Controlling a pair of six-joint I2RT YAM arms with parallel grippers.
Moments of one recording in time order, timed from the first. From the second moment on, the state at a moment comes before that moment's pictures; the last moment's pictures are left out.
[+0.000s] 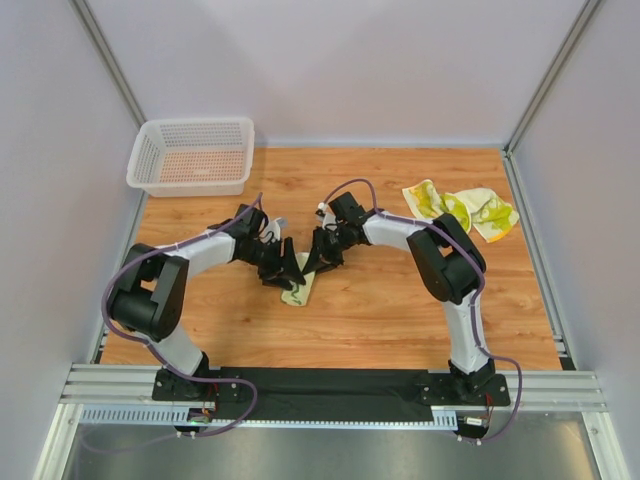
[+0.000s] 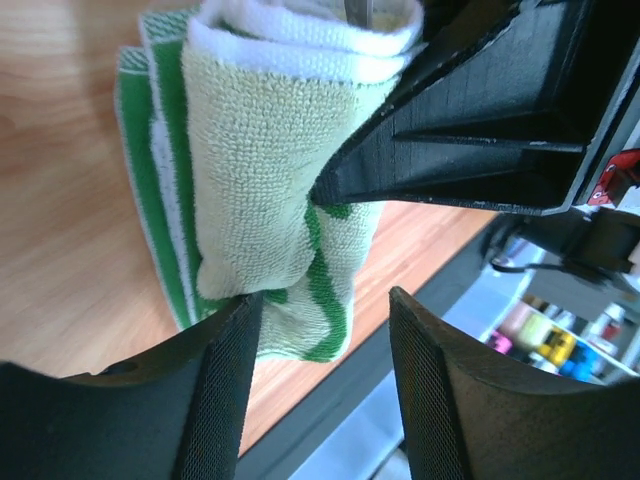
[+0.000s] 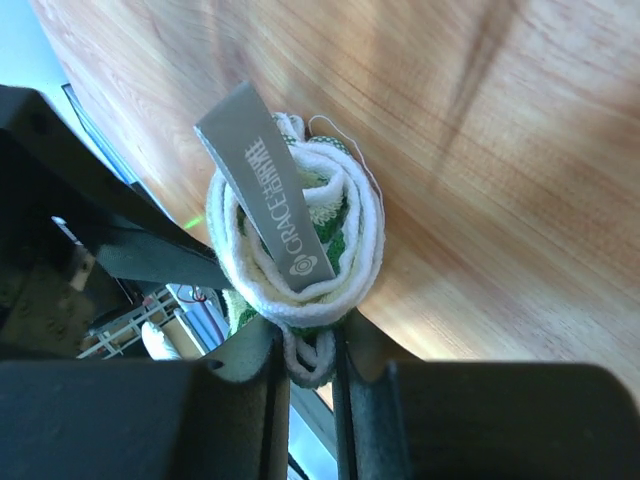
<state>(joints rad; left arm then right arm) -0.36 1.66 0.88 -0.38 0.71 -0.48 0.61 2.13 1.38 -0.32 -0.72 0.68</state>
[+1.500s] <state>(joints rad) -0.36 1.76 0.98 -0.50 0.62 -0.37 0.57 2.12 1.47 -0.50 -0.68 0.60</state>
